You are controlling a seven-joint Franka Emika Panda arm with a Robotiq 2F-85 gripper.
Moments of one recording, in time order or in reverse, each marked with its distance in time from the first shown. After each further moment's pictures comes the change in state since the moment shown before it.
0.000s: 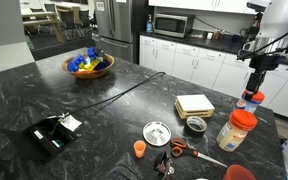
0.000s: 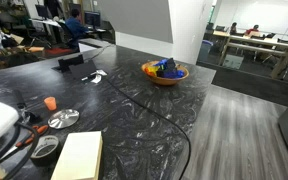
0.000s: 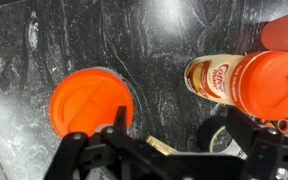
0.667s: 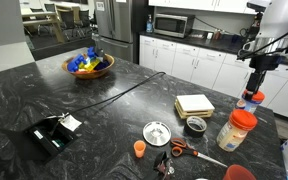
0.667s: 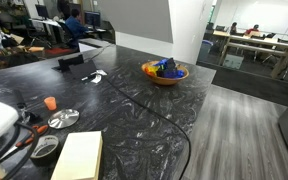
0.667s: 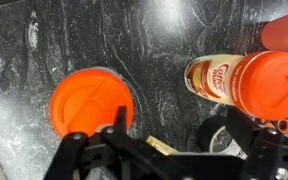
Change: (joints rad) arm 0.000 0.000 0.000 0.000 0.000 0.000 0.000
